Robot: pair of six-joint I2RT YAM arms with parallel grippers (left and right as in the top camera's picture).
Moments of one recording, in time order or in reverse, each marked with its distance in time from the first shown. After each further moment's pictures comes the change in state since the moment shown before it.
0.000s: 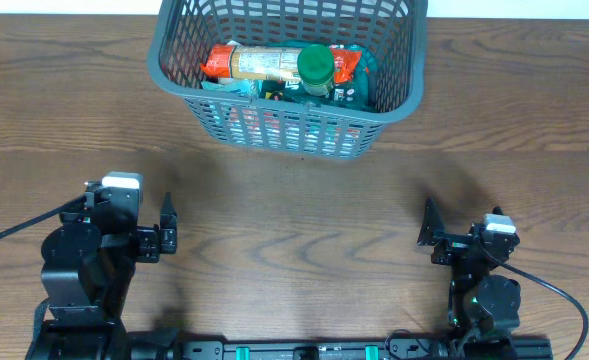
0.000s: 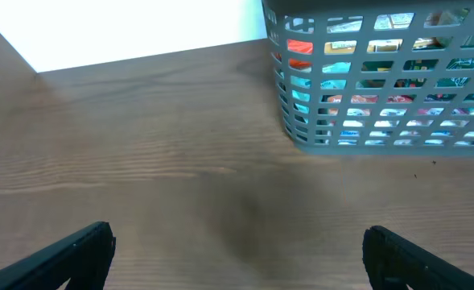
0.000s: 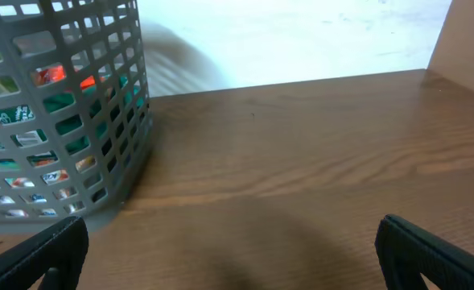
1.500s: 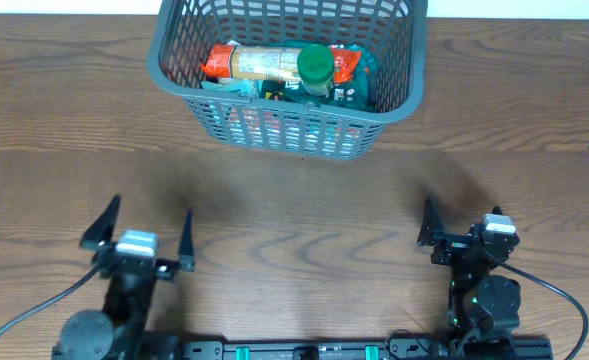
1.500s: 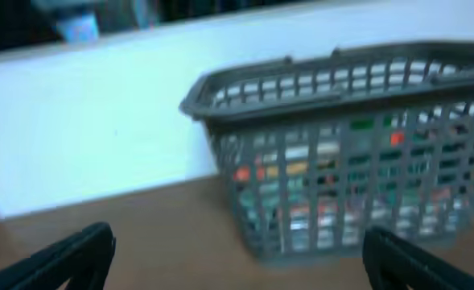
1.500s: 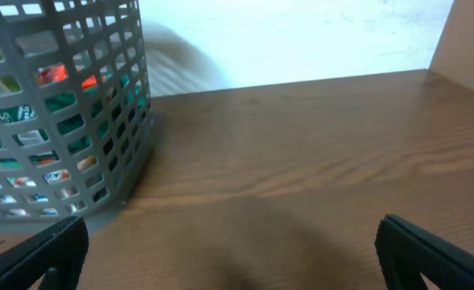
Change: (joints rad) left arm -0.068 -0.512 -0.448 0.464 0.137 0.003; right arm 0.000 0.000 0.000 0.000 -0.004 0.000
